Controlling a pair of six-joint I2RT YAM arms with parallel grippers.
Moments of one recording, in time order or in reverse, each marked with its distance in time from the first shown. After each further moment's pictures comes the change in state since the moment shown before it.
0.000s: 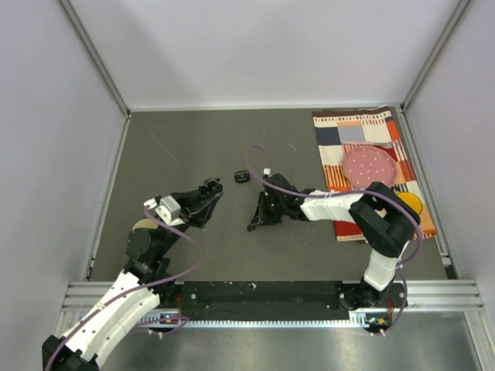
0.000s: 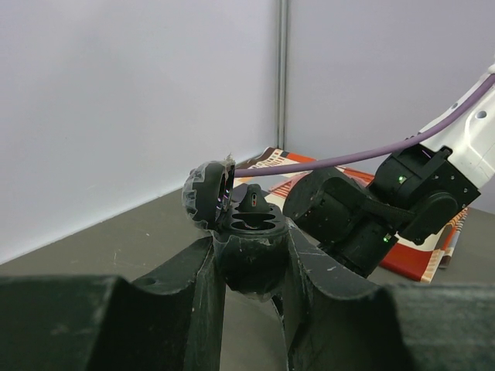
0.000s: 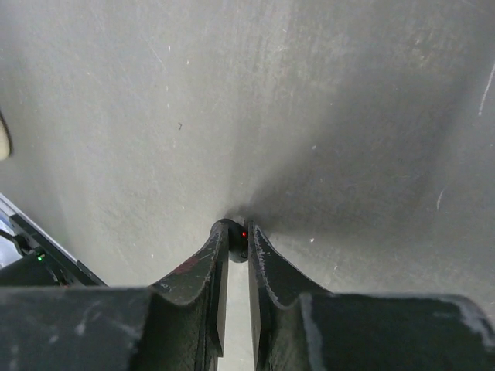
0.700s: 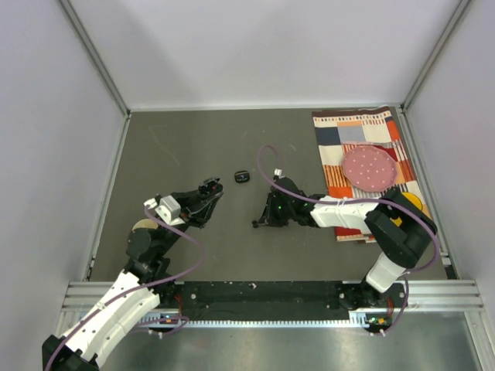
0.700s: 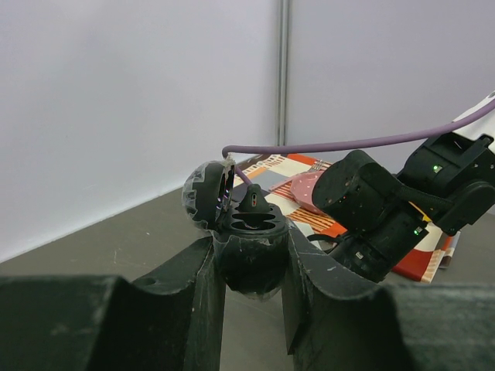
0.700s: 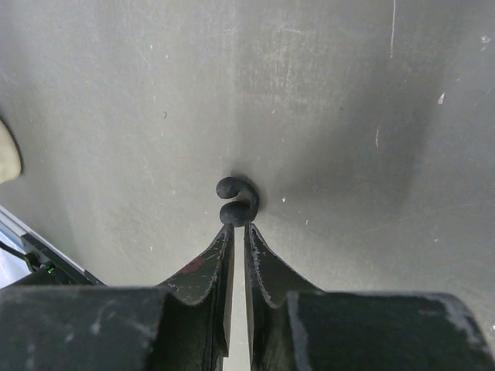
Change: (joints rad) left arm 0.000 0.003 0.000 0.001 -0.003 -0.003; right arm 0.007 -0.129 -0.109 0.018 0.096 0.087
